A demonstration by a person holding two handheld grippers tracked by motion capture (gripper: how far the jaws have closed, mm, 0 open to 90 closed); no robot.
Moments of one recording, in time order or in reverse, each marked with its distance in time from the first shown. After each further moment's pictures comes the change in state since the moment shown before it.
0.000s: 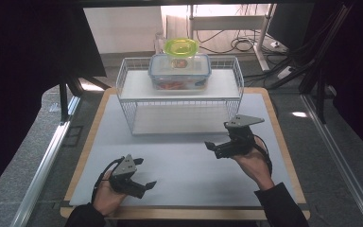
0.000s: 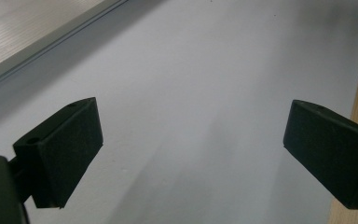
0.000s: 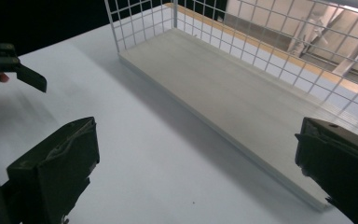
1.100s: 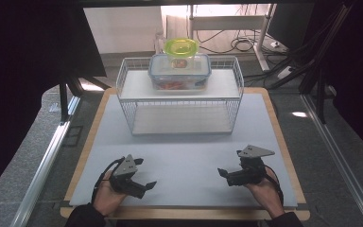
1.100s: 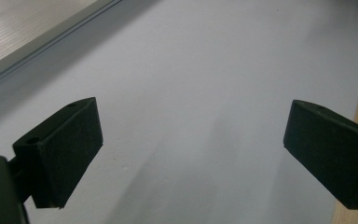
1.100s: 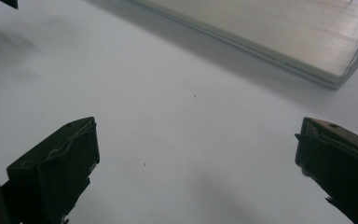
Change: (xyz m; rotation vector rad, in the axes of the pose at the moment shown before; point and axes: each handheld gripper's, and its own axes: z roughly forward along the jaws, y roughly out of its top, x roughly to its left) left arm 0.000 -0.001 0.002 0.018 0.005 0.003; right arm 0.007 -0.098 -0.012 0.078 -0.034 0.090
